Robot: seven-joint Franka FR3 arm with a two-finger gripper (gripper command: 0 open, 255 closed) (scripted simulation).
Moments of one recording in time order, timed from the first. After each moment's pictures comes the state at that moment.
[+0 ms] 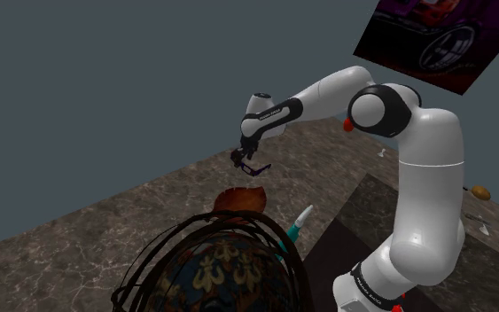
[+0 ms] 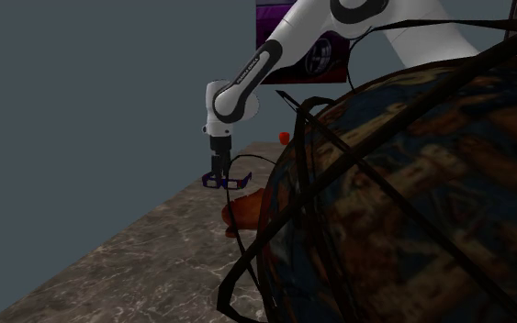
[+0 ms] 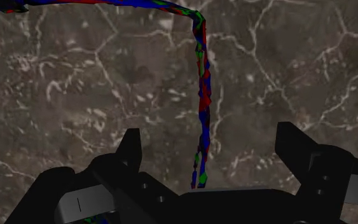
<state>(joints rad) -0.05 0.60 -0.01 -1.81 -0.01 2.42 -0.23</state>
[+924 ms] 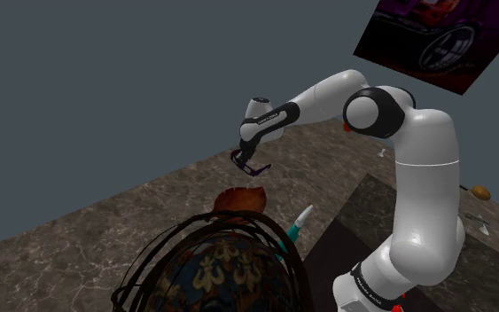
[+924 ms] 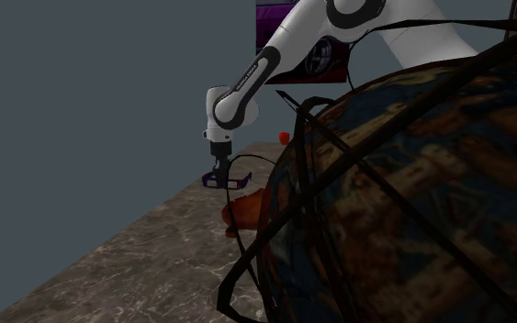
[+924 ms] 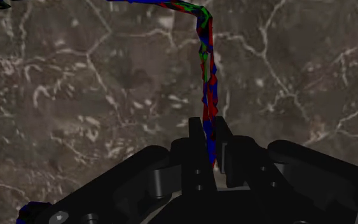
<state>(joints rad) -0.05 0.64 -0.01 -1.81 -0.01 2.45 -0.24</state>
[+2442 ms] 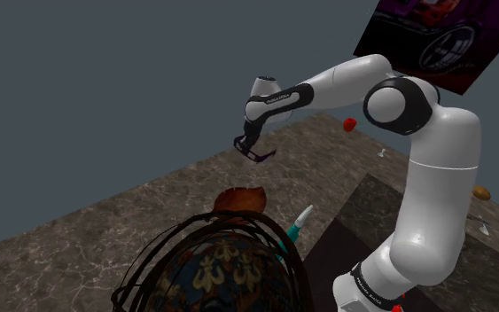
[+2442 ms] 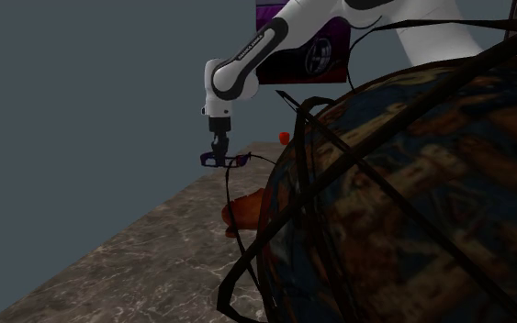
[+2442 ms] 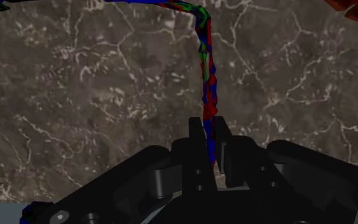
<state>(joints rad) -0.05 0.49 -0.01 -1.80 -0.01 2.30 -0.24</state>
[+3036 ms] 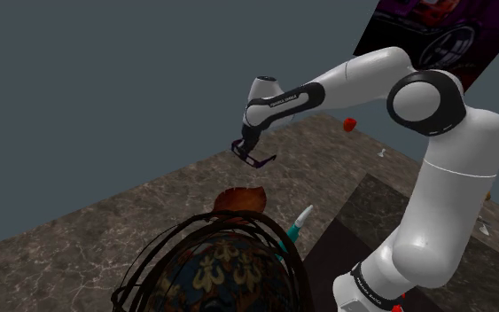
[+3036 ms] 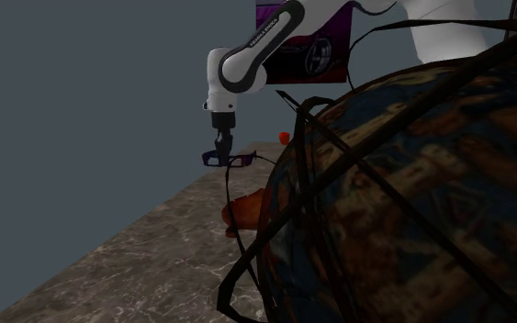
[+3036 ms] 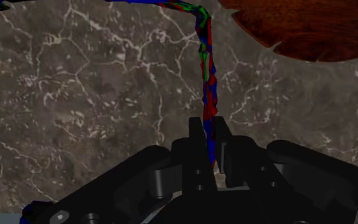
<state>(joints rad) 0.01 0.35 0.00 -1.97 -0.02 2.33 -0.15</state>
